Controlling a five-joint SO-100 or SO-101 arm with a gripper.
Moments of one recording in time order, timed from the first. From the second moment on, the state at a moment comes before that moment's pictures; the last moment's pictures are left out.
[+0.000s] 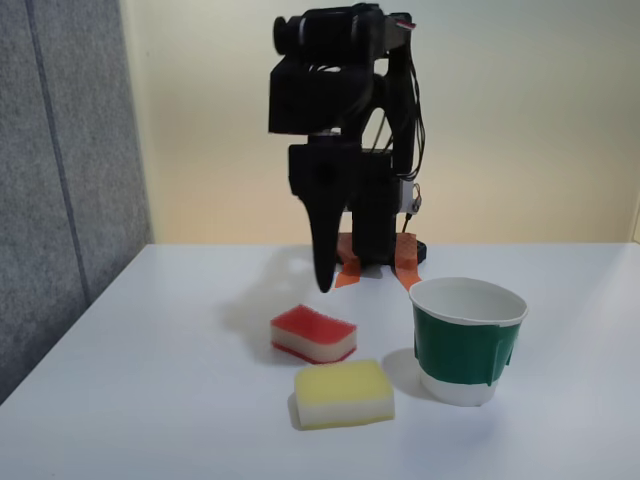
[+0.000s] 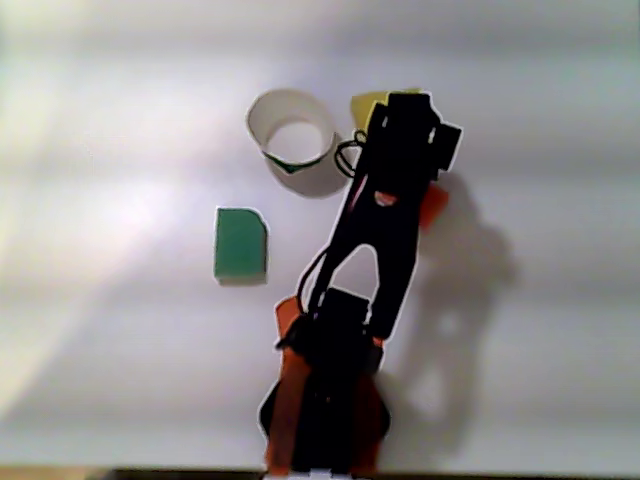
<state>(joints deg) 22.7 100.7 95.1 79.9 -33.3</state>
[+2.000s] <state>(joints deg) 26.0 94.2 105.1 69.2 -4.8</state>
